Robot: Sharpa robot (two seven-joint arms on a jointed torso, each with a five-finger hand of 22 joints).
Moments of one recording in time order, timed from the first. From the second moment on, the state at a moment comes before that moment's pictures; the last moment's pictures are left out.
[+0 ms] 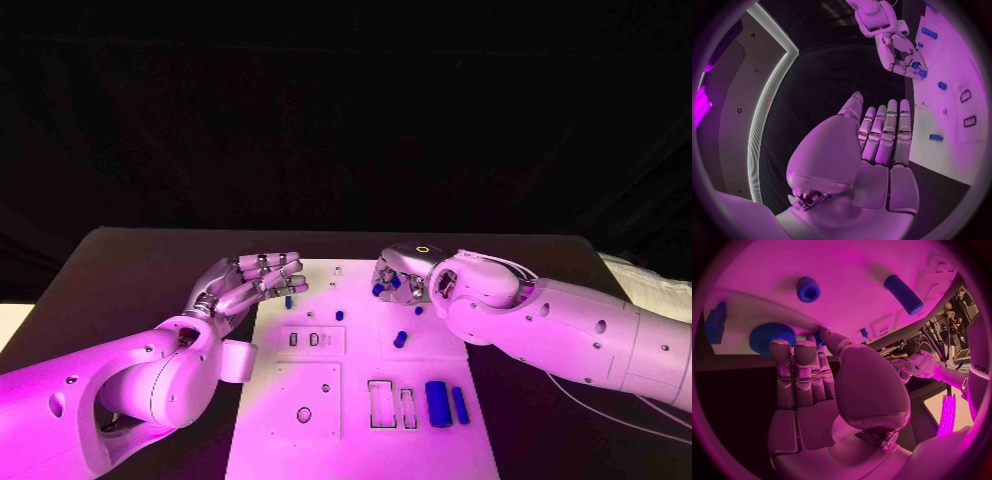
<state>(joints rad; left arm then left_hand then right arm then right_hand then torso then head) 1.17 -0.89 -0.03 1.74 -0.02 -0.46 0.46 1.53 0.03 -0.01 0.11 0.16 0.92 0.24 0.07 0.07 0.97 0.20 0.07 0.06 1.02 0.15 0.11 0.12 0.17 0.88 0.26 0.20 0.07 1.13 -0.76 0.12 1.46 -1.74 -0.19 -0.21 1.35 -0.11 0.47 0.00 0.06 1.16 0.12 0.08 0.08 1.27 0.06 0.06 0.07 1.46 -0.02 0.91 0.77 0.15 1.14 0.09 1.14 0.79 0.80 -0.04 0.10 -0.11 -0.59</state>
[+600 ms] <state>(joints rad) 1.17 -0.89 -0.03 1.74 -0.02 -0.45 0.44 1.54 0.03 0.00 0.09 0.16 0.92 0.23 0.07 0.07 0.96 0.20 0.07 0.06 1.02 0.15 0.11 0.12 0.17 0.88 0.26 0.20 0.07 1.15 -0.72 0.12 1.45 -1.72 -0.29 -0.23 1.33 -0.10 0.47 0.05 0.05 1.17 0.11 0.08 0.08 1.28 0.05 0.06 0.07 1.46 -0.02 0.95 0.81 0.15 1.14 0.08 1.17 0.83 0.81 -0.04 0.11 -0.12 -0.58</state>
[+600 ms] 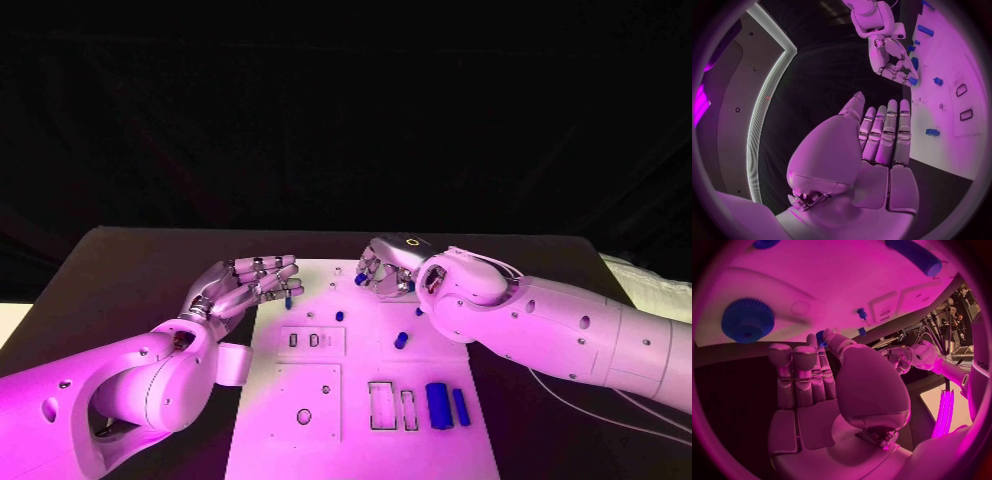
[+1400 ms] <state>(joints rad) 1.17 -0.89 -0.03 1.75 -0.01 -0.45 0.45 1.54 0.03 0.01 0.09 0.16 0.92 0.23 0.07 0.07 0.96 0.20 0.07 0.07 1.02 0.15 0.11 0.12 0.17 0.88 0.26 0.20 0.07 1.17 -0.60 0.12 1.35 -1.72 -0.34 -0.27 1.33 -0.10 0.47 0.06 0.05 1.18 0.11 0.07 0.08 1.28 0.05 0.06 0.07 1.47 -0.02 0.96 0.81 0.15 1.15 0.09 1.18 0.84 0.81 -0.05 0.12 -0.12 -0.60</state>
